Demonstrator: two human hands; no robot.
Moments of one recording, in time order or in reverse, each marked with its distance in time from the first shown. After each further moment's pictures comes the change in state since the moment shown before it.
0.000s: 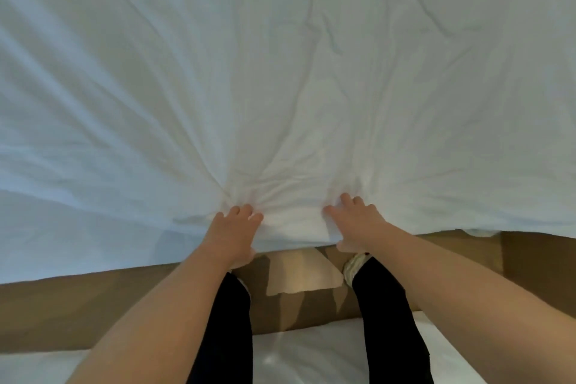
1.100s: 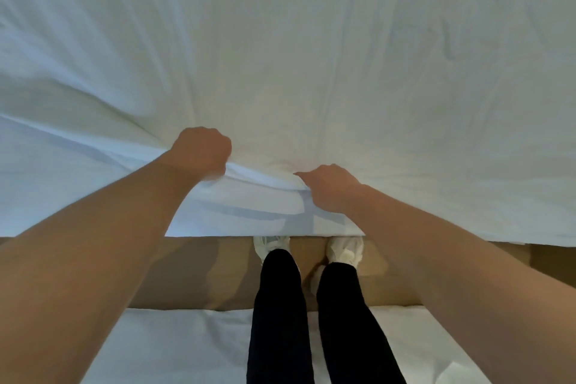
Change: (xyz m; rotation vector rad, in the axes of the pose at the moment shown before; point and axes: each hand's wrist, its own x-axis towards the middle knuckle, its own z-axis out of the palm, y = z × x) left_hand -0.081 -0.257 -0.032 0.111 0.122 -0.231; right_hand 0.048 -0.245 -0.129 -0.034 0.025 -0.208
